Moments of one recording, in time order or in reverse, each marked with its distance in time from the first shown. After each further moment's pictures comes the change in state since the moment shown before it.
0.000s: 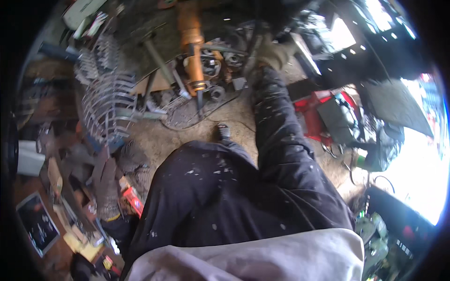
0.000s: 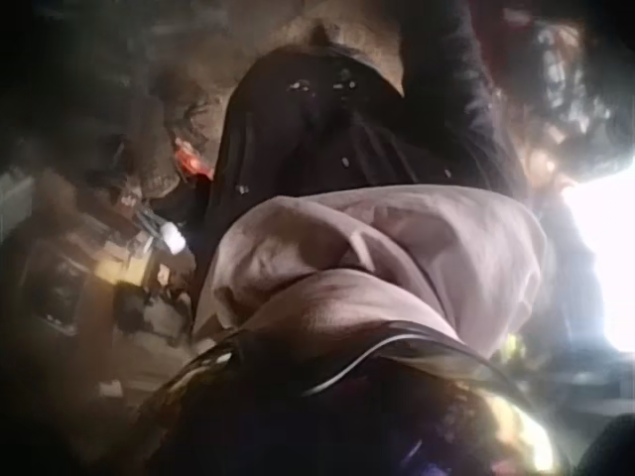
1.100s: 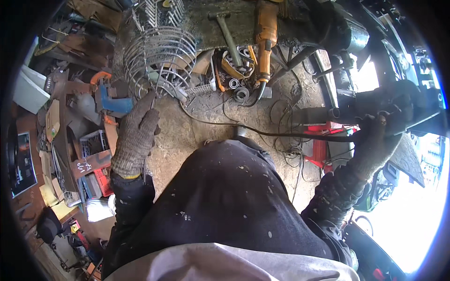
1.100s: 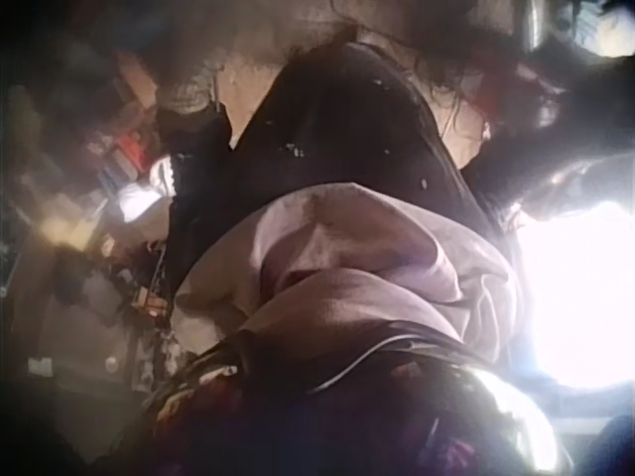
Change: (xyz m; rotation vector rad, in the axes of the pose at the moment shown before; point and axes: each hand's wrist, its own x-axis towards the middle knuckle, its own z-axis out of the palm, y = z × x) left_hand 0.002 0.005 -0.004 0.011 -0.004 -0.079; right_hand 0.020 -0.144 -0.262 0.499 -0.494 -0.062
